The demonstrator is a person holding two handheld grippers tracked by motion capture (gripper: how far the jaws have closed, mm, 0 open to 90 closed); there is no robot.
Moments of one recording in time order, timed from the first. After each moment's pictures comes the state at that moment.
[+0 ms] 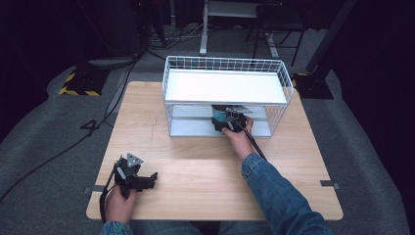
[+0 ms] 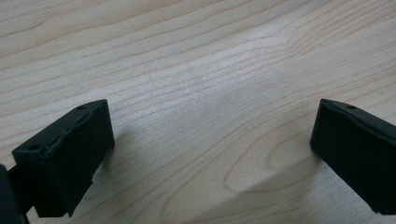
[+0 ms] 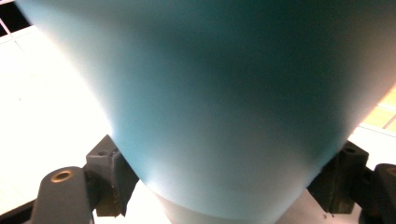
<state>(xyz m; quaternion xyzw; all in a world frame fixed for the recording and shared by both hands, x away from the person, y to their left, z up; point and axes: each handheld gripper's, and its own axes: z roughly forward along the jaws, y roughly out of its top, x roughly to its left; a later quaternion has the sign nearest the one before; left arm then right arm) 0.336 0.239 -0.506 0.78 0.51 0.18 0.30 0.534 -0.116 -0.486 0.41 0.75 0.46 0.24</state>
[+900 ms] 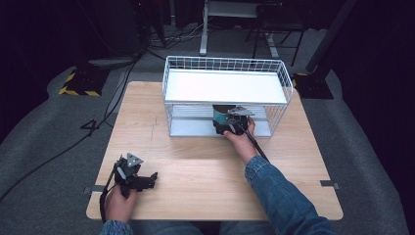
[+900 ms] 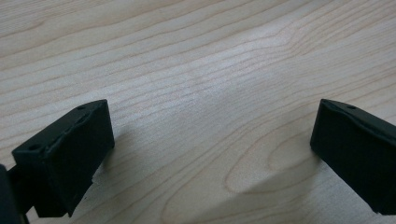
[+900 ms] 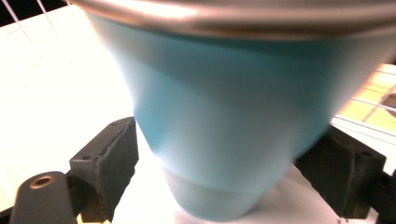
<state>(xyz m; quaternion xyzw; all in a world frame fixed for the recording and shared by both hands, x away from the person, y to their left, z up) 0.337 0.239 -0.506 0.78 0.51 0.18 0.30 0.519 -0.124 -0.480 0.40 0.75 0.45 0.26</state>
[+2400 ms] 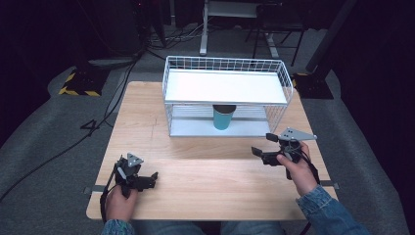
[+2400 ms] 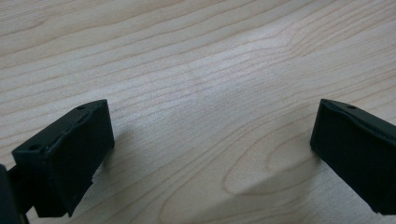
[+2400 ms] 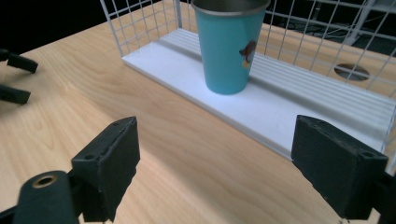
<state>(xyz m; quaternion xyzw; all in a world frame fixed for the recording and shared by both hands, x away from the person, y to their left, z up) 0.336 0.237 -0.506 0.78 0.52 0.18 0.30 0.391 -0.252 -0.417 0.35 0.79 0.48 0.18</state>
